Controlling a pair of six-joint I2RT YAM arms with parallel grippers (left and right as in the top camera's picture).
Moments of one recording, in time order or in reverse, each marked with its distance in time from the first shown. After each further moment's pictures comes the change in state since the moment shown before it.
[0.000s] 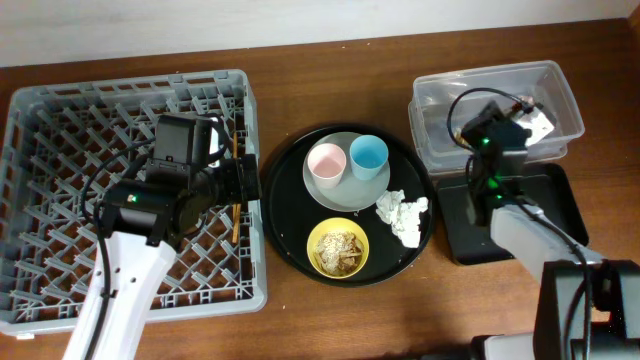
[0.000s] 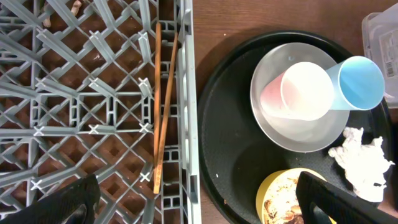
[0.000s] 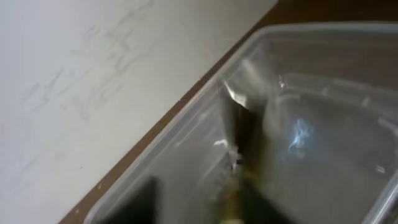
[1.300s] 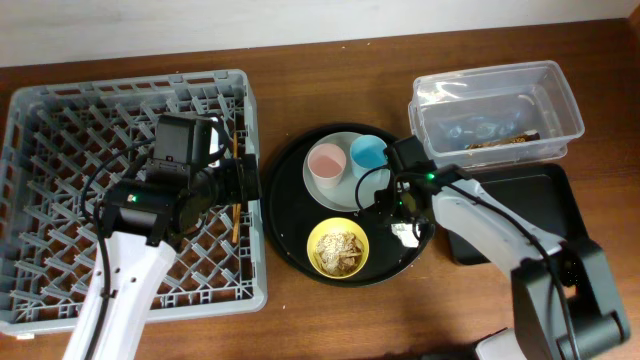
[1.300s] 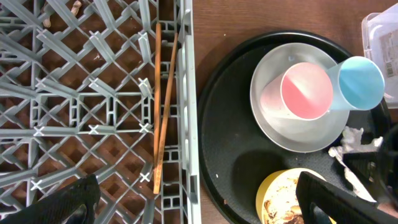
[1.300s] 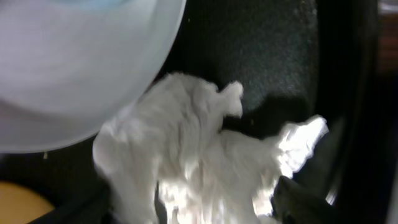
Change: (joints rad) left arm 0.000 0.000 0.001 0.000 0.000 0.000; right arm 0.404 0.089 0.266 -1.204 -0.270 -0.333
